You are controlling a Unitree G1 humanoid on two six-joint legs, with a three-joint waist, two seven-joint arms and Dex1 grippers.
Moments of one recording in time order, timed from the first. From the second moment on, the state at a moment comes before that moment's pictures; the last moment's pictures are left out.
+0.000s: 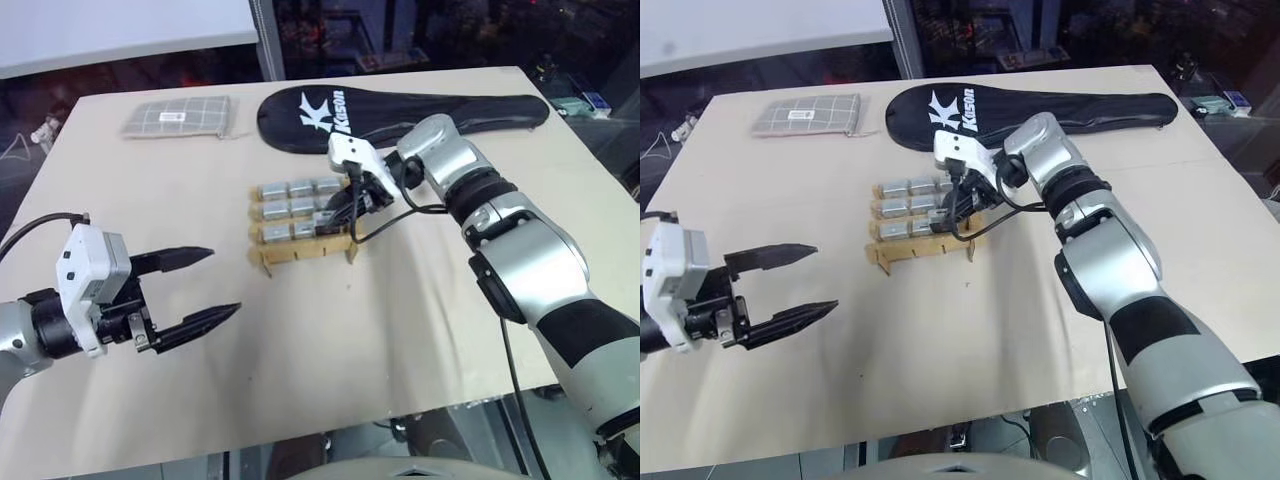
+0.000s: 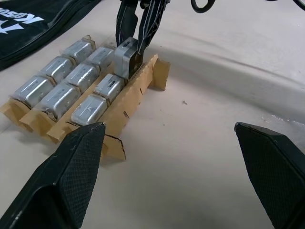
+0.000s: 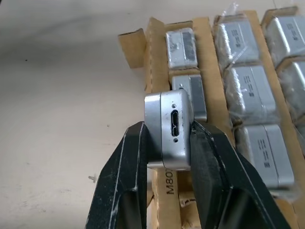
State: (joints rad) left arm 0.30 0.95 0.76 -0.62 -0.79 0.63 -1.09; right arm -1.48 -0.11 0.31 1.26 -0.08 0.10 1.48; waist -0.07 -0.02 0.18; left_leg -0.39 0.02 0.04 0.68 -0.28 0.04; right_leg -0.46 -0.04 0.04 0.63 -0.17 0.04
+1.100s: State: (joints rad) left arm 0.28 0.97 0.77 -0.61 -0.79 0.65 -1.11; right arm -1.47 -0.11 0.29 1.31 -0.18 0.07 1.41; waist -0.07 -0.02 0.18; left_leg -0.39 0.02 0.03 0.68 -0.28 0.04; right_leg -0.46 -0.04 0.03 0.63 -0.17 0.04
